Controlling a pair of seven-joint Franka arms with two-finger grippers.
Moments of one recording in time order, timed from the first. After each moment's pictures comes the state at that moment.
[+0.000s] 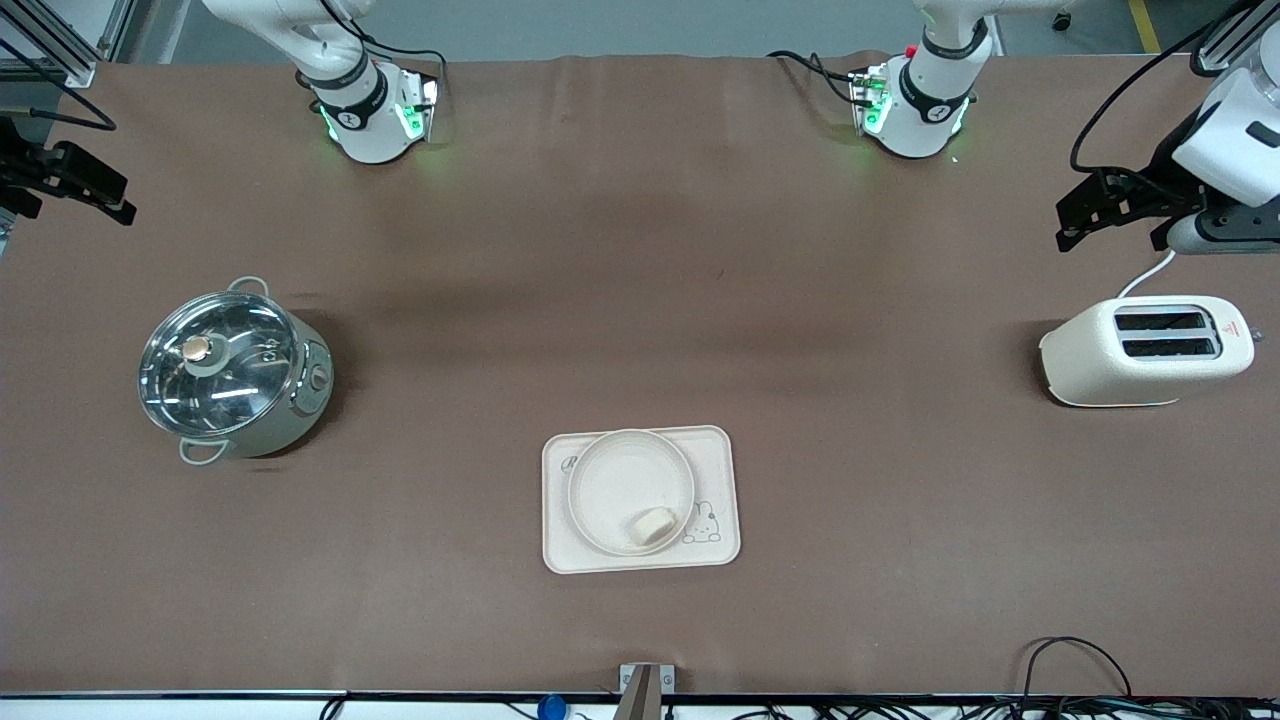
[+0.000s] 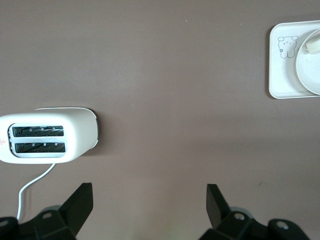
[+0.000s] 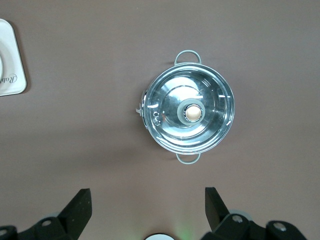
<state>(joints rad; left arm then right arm) 0.02 -0.05 -0.15 -1.58 0.01 1.55 -0.12 0.04 -0.10 -0.05 -1.57 -0.04 1.44 0.05</state>
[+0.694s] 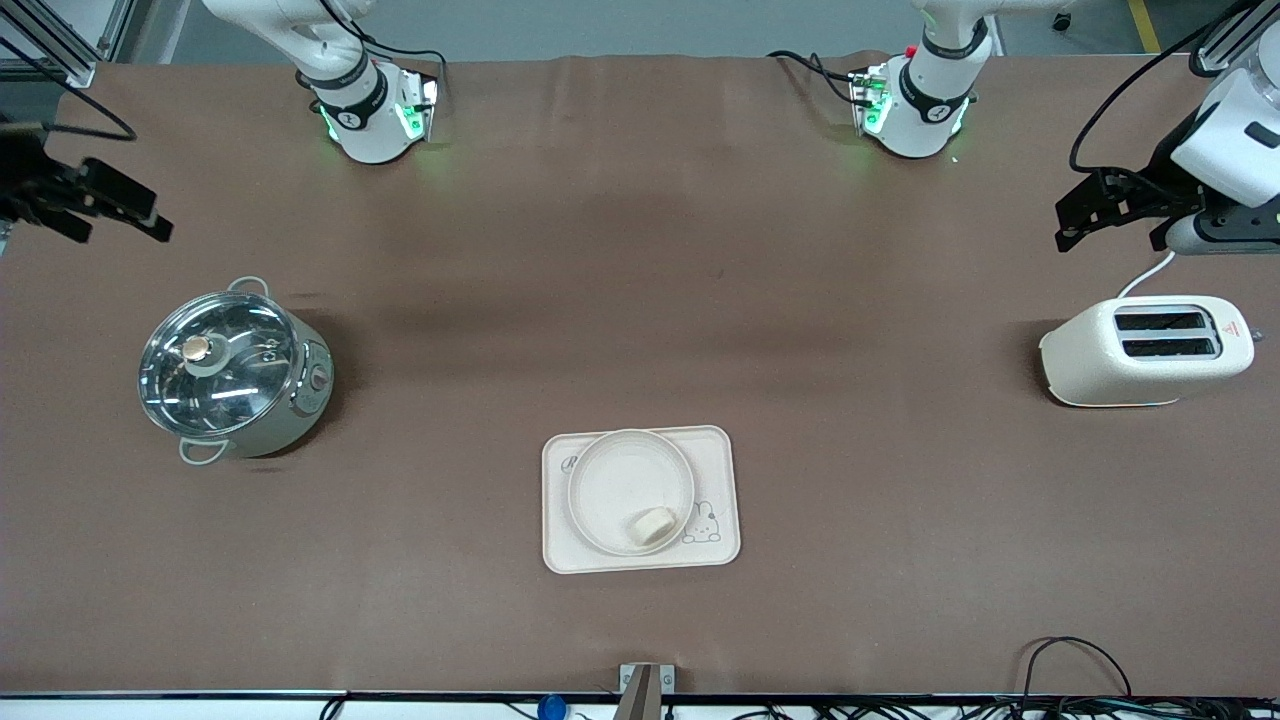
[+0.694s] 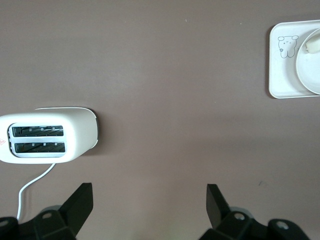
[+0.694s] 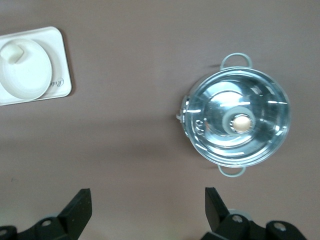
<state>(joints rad) 0.02 -0.05 -0.15 -1.58 0.01 1.55 -0.12 0.05 -0.03 -0.06 -1.59 0.13 1.52 0.05</state>
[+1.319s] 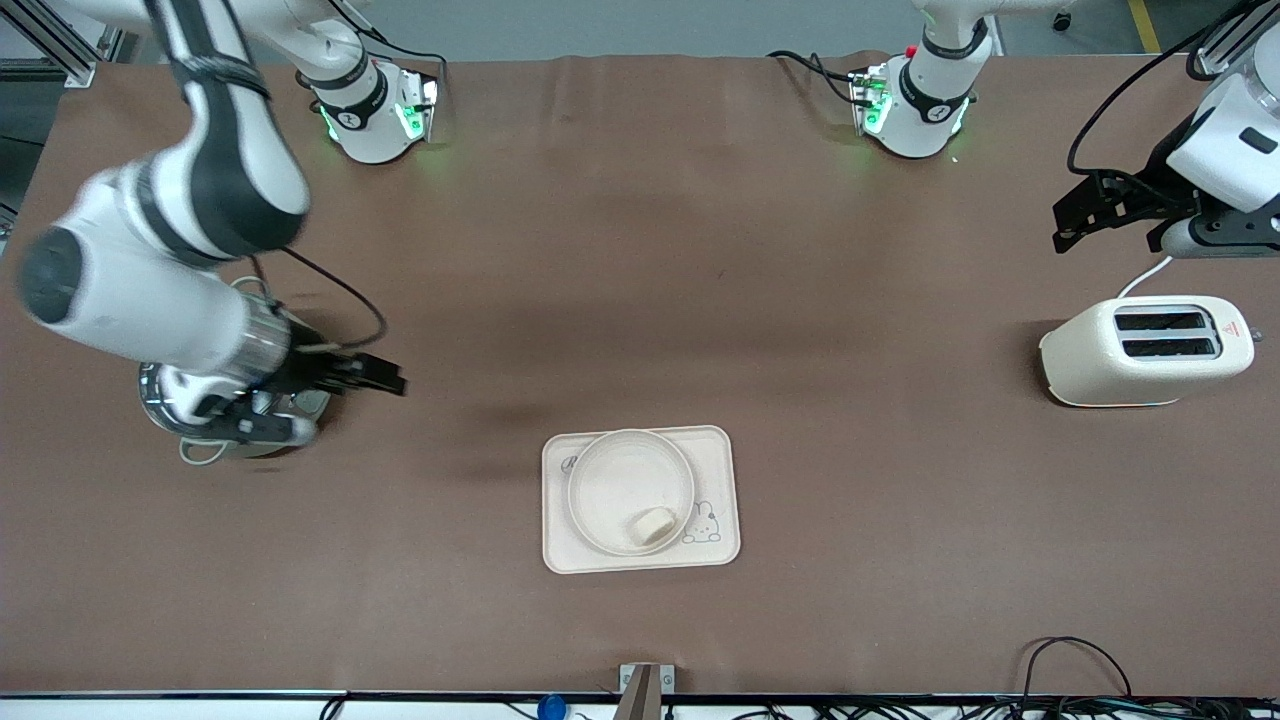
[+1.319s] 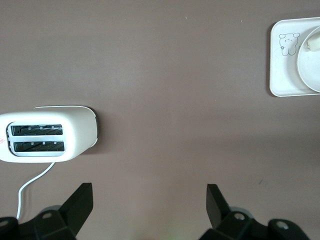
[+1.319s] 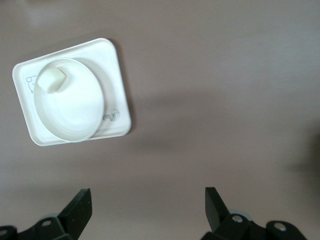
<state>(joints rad) 0.02 -0.05 -0.15 -1.58 0.01 1.54 -0.12 0.30 0.35 -0.05 -1.61 0.34 1.98 0.26</state>
